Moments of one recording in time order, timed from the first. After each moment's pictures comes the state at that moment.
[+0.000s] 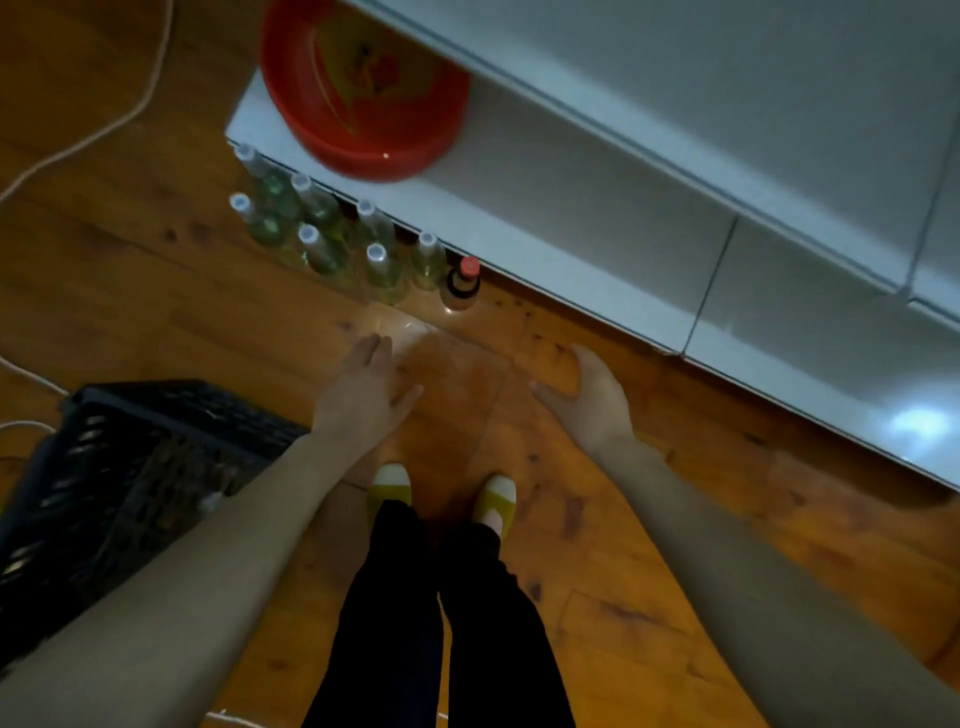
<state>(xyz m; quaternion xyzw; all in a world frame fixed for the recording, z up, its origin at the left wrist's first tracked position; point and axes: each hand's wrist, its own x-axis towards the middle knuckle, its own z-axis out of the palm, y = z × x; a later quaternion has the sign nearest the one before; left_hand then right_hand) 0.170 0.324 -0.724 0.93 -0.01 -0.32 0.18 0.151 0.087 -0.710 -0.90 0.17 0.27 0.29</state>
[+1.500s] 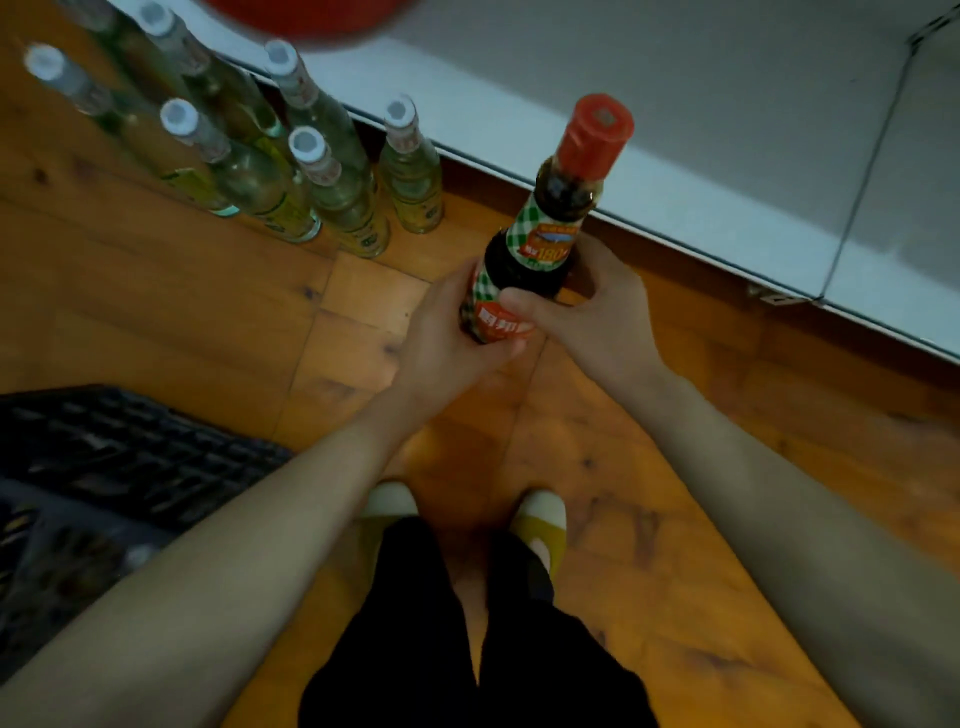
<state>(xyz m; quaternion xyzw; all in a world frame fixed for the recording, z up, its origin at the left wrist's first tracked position) 0.184 0.251 -0.950 0.80 0.01 -0.19 0.57 0.191 0.103 -0.884 -0.84 0.13 0.10 0.52</state>
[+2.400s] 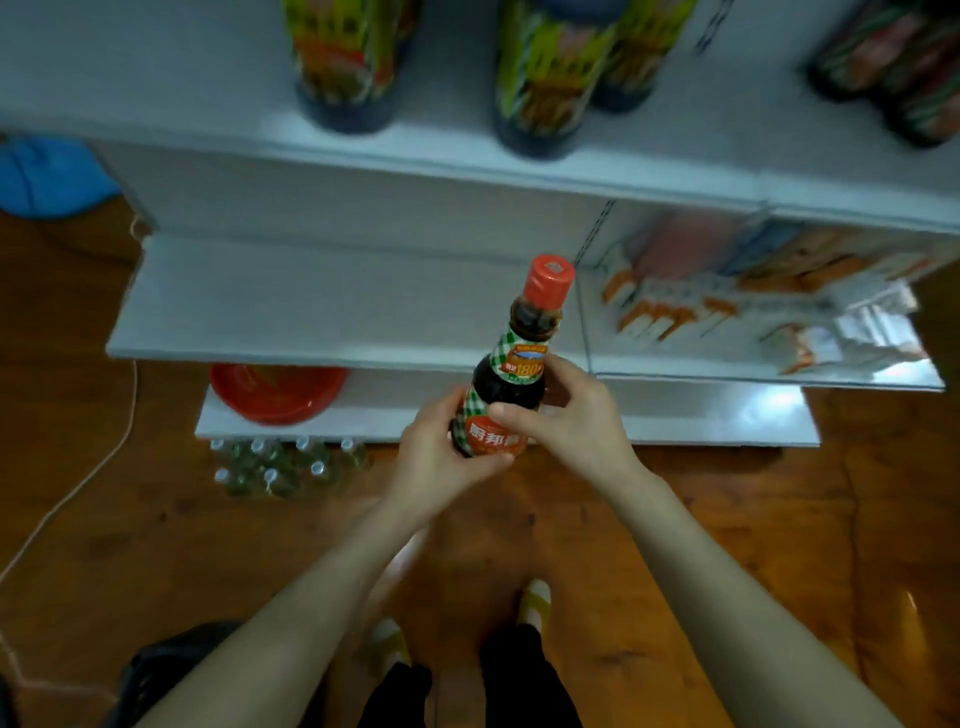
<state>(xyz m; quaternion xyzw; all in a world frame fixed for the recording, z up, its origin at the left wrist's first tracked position) 0.181 0.183 -0.379 0.78 -0.20 -0.21 0.55 0.130 0.042 -0.304 -0.83 0.21 -0.03 0.52</state>
